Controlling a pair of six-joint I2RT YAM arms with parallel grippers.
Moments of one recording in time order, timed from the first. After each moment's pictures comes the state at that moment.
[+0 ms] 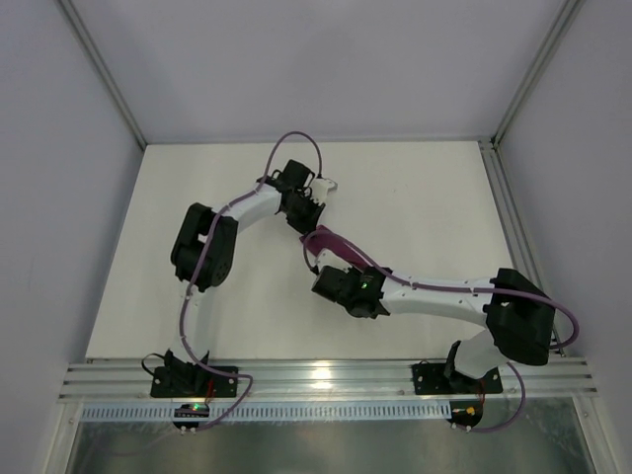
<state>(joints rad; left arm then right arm) -0.50 2.18 1.65 -0.58 0.35 0.20 1.12 1.51 0.95 -0.71 0.64 0.12</state>
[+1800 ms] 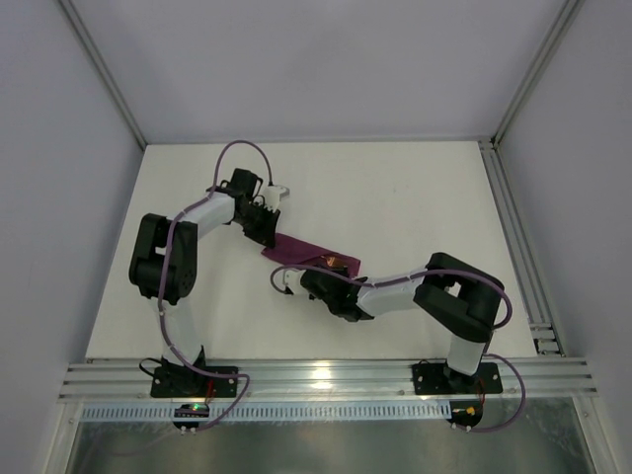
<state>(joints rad) -0.27 1.93 1.30 -0.58 0.44 0.27 1.07 1.79 0.80 0.16 0.58 -0.71</state>
